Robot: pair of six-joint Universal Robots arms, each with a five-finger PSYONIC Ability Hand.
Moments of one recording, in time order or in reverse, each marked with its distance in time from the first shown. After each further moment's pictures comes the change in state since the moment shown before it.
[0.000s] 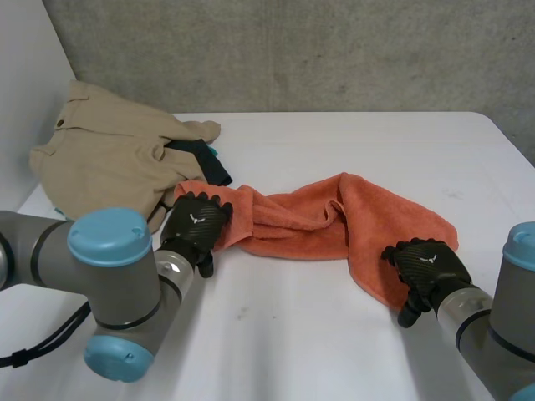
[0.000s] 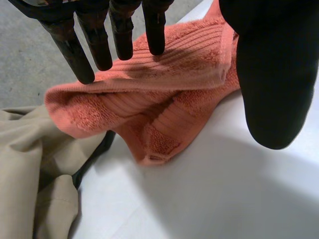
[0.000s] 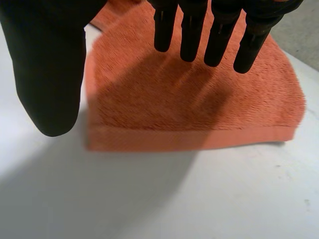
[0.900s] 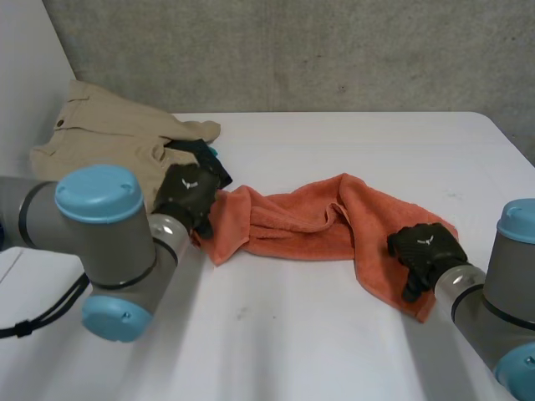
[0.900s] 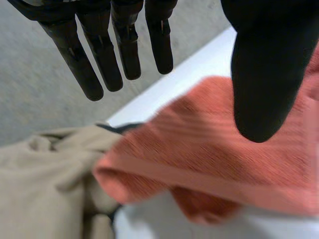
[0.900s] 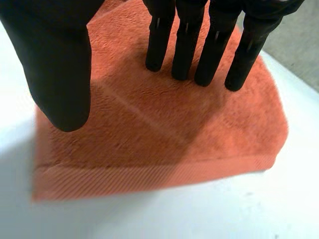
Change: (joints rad) left arm 0.020 0.020 0.148 -0.107 -0.006 -0.073; right arm -0.024 0.077 -0.122 0.029 -0.030 -0.084; left_hand 0.204 0.203 0.210 0.195 0.179; right_hand 0.228 0.226 0.218 0.221 0.191
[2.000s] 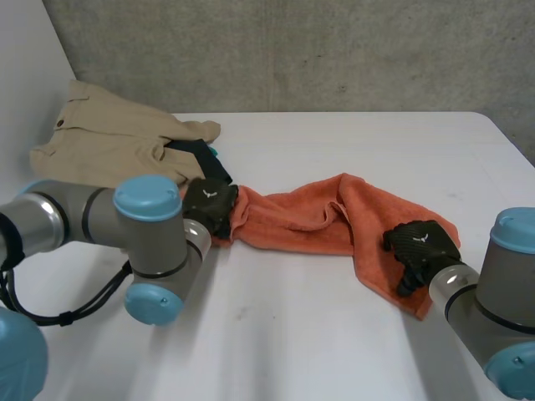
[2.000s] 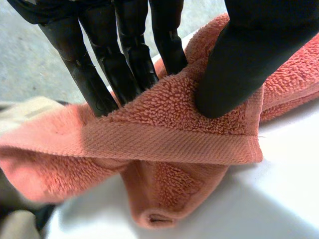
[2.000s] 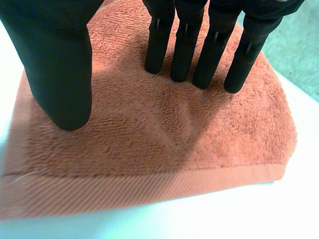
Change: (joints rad) left arm -0.019 -0.253 0.234 -0.013 -0.002 -0.061; right arm -0.011 0.055 0.005 -0.105 -0.029 0.010; left_hand 0.611 0.710 0.691 0.723 0.648; right_hand -0.009 -0.006 -0.005 -0.016 -0.017
